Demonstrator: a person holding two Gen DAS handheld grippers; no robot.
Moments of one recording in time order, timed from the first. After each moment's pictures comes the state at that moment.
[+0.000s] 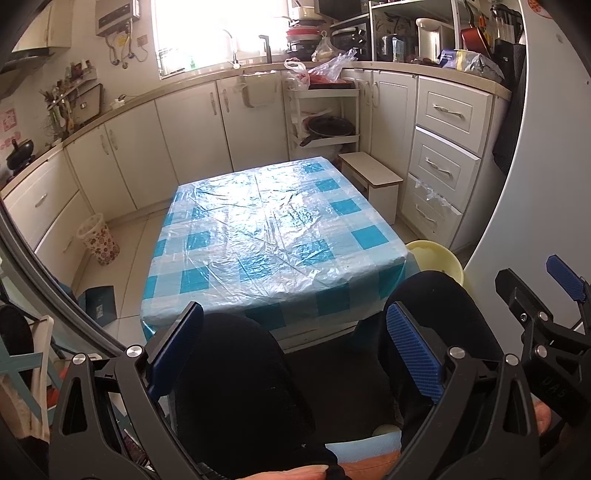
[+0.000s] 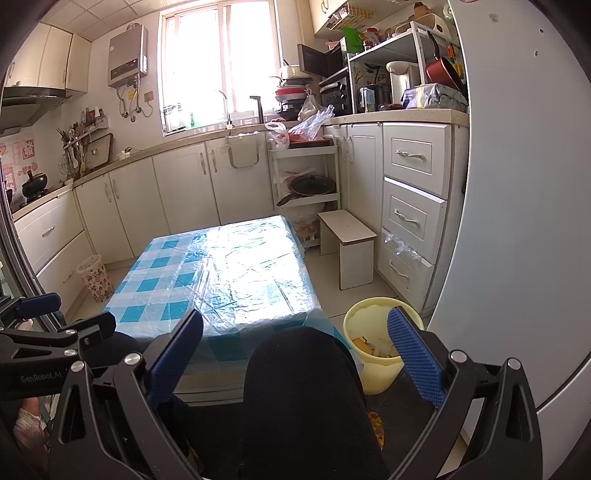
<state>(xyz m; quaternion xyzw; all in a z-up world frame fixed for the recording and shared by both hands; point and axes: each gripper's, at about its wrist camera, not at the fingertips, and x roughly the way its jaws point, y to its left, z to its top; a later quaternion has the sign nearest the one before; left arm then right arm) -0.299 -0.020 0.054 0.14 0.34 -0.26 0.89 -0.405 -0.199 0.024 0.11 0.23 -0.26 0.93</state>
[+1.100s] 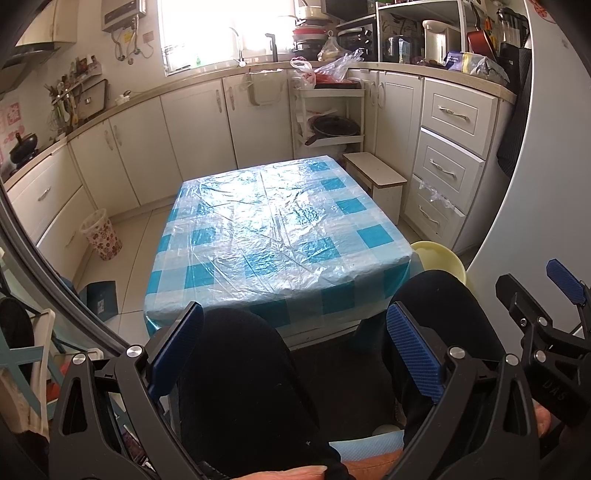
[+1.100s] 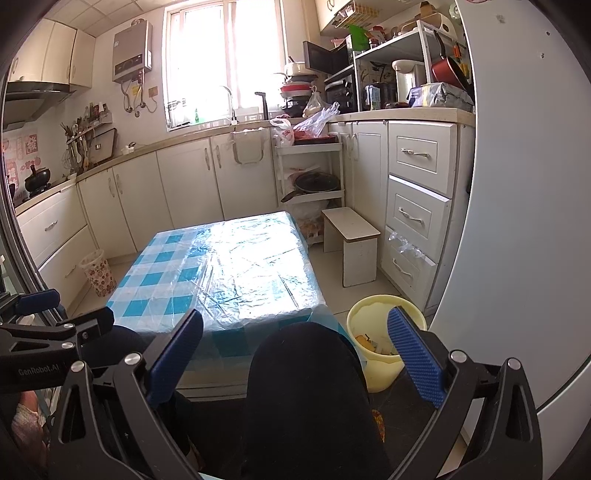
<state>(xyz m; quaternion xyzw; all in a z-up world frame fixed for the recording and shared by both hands) -0.299 -0.011 0.051 0.13 0.34 -0.26 0.89 -0.403 -0.189 0.022 0.11 0.24 -0.26 0.93</state>
